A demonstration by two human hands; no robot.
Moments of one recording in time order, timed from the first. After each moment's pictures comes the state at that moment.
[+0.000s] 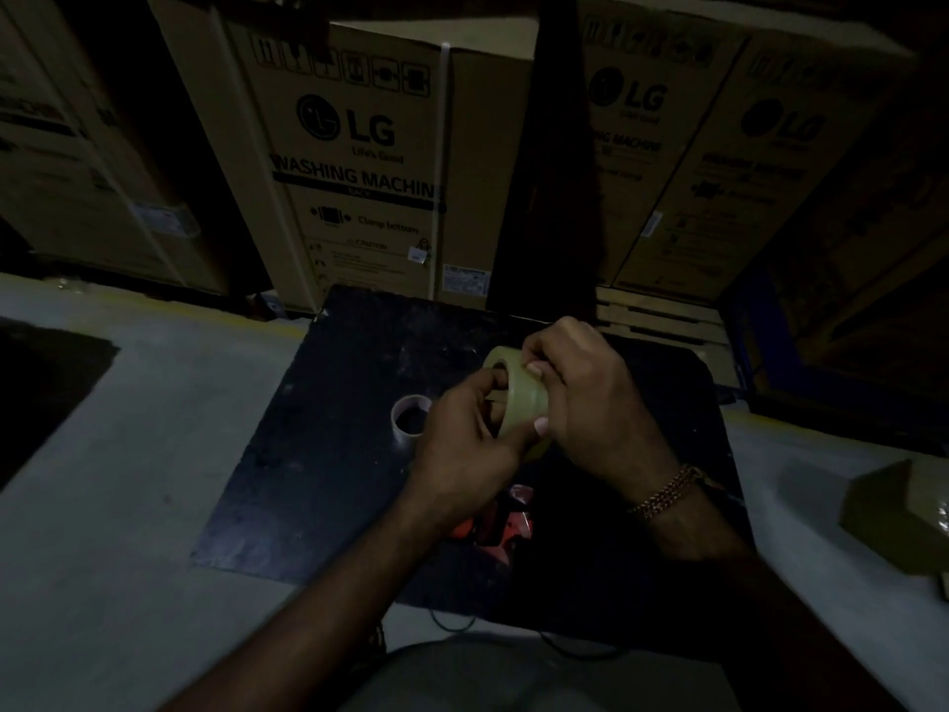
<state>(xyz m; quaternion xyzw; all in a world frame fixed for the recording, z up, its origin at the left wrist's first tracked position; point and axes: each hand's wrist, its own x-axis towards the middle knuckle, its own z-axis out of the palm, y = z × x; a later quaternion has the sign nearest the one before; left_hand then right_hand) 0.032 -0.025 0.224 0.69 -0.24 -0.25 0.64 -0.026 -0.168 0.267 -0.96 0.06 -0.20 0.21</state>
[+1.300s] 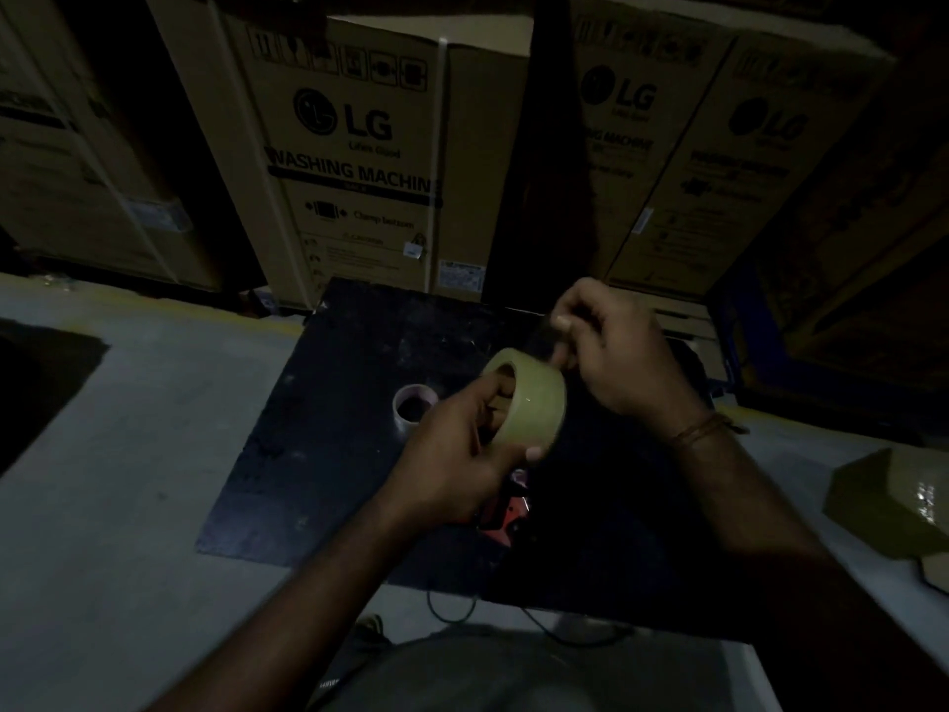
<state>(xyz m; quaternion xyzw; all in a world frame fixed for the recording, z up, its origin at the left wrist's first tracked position) 0.029 0.012 0.224 0.69 -0.32 -0.29 0.58 -0.025 -0.180 0.288 -0.92 0.14 -0.17 0.31</state>
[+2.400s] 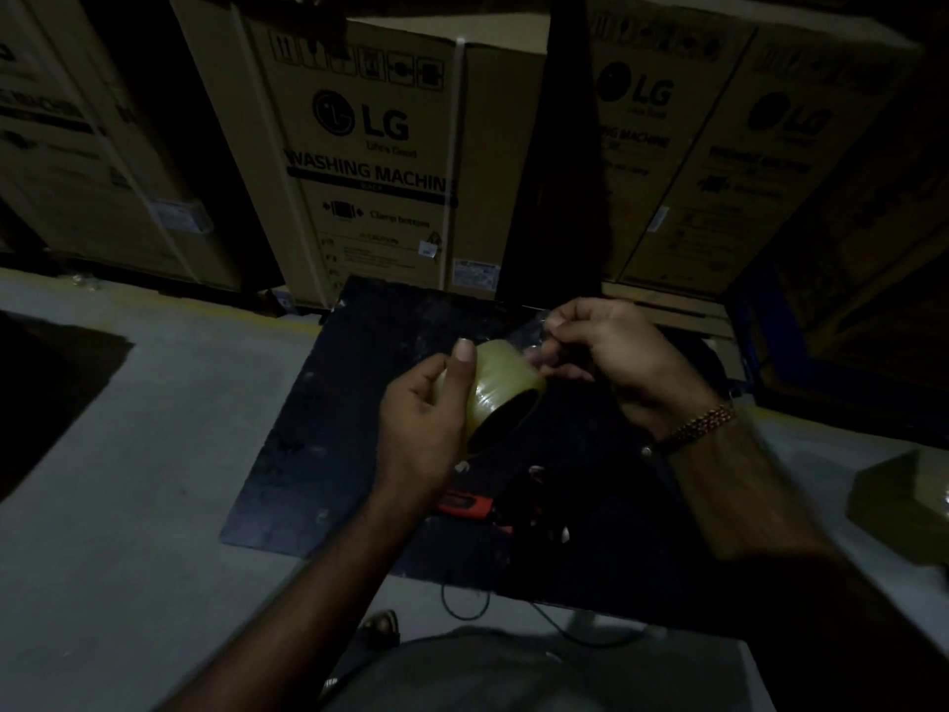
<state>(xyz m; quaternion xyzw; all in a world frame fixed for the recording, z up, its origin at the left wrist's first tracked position) 0.040 0.026 0.225 0.66 -0.15 -0.11 0.73 -0.013 -0.145 0.309 -0.69 0.31 -0.05 0.66</state>
